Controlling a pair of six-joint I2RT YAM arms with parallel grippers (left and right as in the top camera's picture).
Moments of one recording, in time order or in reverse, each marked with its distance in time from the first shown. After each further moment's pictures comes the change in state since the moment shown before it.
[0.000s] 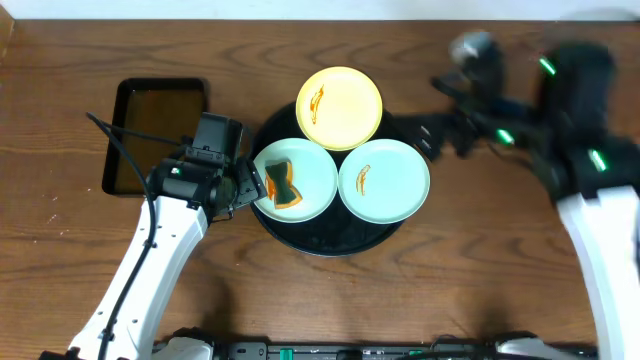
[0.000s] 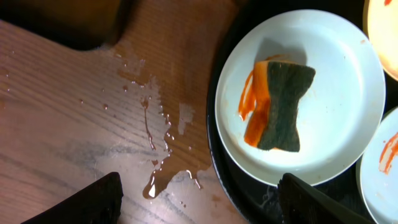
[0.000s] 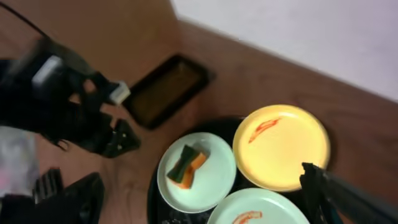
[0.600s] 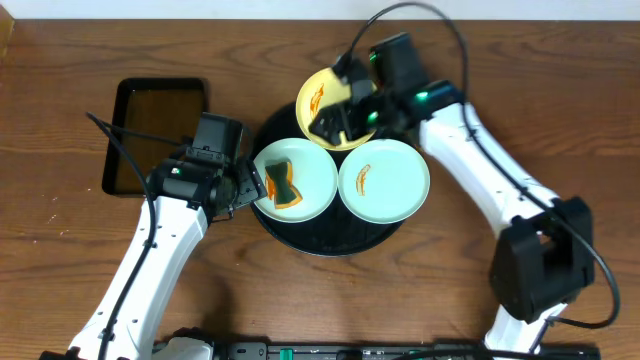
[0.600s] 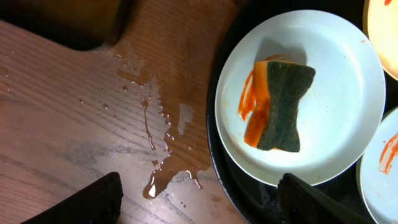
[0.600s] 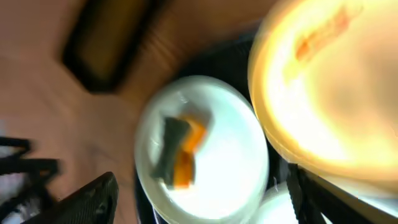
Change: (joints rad) left arm 0.000 0.000 0.000 0.000 0.000 0.000; right arm 0.291 0.505 0.096 0.027 0.306 0.300
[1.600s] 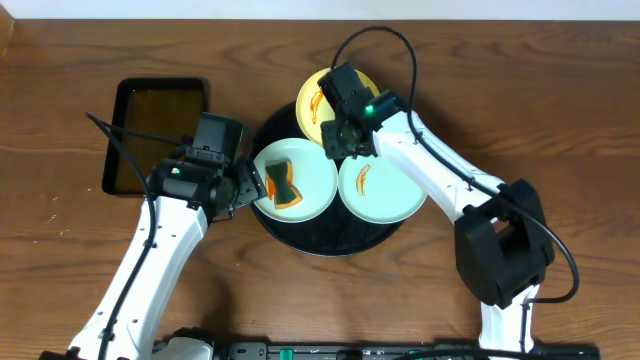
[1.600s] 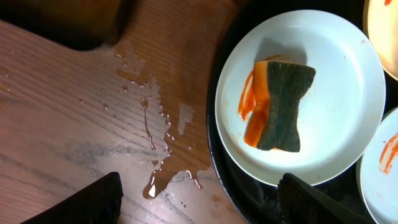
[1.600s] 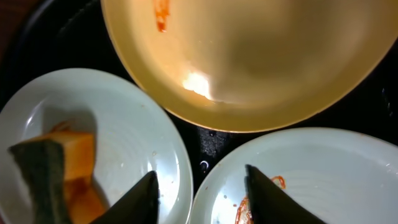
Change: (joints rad) left arm 0.000 0.000 0.000 0.000 0.000 0.000; right arm 0.123 0.133 0.051 -0.090 0.487 0.262
